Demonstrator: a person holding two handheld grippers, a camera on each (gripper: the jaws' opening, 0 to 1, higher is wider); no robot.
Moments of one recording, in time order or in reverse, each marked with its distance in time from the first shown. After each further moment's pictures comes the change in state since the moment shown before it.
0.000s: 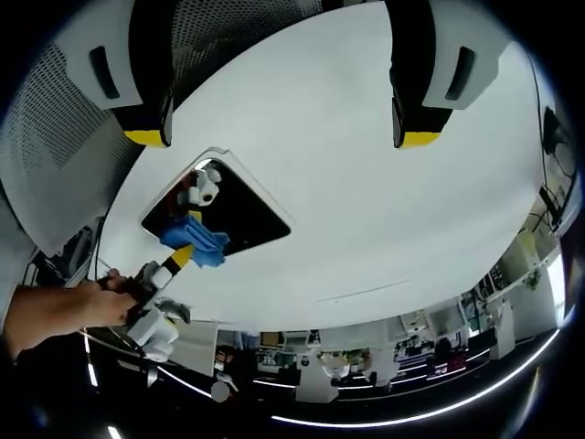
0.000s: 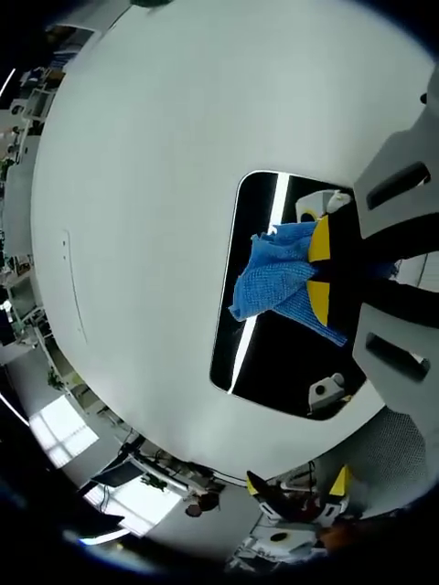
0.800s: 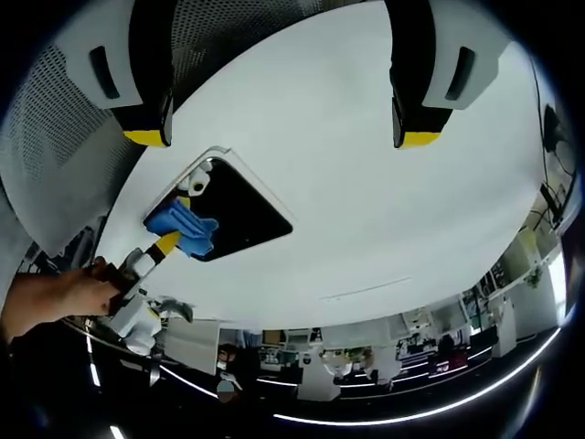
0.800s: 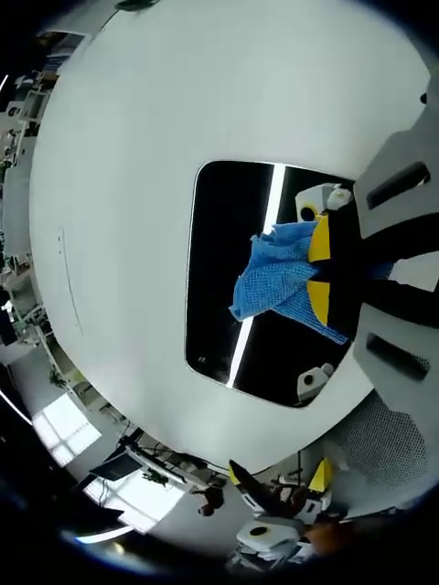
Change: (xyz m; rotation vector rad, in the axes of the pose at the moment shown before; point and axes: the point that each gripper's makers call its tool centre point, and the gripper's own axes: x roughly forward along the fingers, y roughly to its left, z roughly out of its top) left arm 0.000 -0.001 0.000 0.007 -0.008 -0.008; right arm -0.011 0.015 -0.032 0.014 -0.006 0.025
